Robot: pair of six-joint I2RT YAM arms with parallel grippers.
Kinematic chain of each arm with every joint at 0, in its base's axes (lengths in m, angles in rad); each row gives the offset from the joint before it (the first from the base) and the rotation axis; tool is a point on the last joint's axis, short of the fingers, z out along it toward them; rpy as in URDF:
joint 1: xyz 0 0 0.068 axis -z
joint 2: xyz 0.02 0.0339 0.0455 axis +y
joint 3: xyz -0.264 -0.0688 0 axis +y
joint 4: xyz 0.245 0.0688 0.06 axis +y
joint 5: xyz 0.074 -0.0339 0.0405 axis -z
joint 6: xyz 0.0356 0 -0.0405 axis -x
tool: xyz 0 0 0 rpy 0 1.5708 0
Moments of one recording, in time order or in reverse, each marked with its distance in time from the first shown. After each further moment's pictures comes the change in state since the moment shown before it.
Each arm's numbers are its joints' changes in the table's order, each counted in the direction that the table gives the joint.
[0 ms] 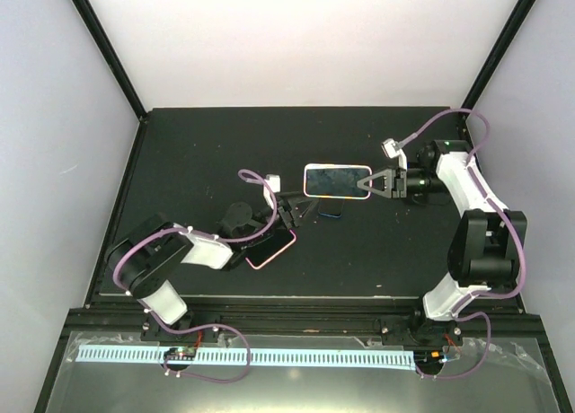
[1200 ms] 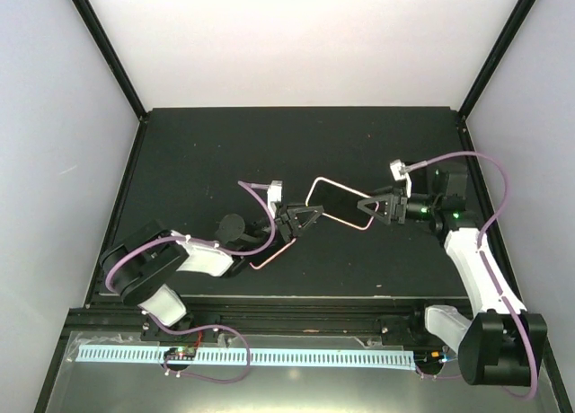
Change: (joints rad) left arm 0.093 -0.012 0.018 -0.266 0.140 0.116; right arm -0.005 -0.608 0.632 -1.270 0.114 -1.194
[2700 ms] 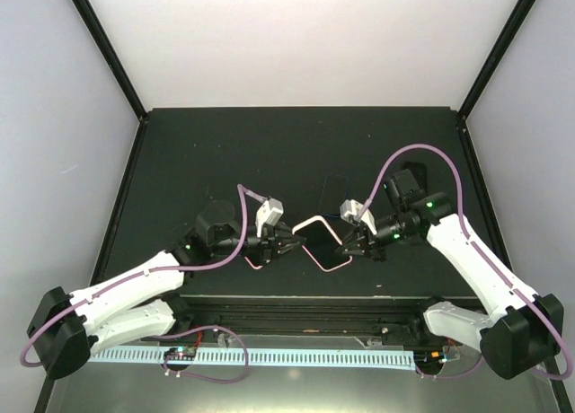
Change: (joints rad) left arm -0.031 -0.626 -0.092 1.275 0.245 -0.572; right arm -0.418 0.076 -0.237 0.844 0.357 0.996
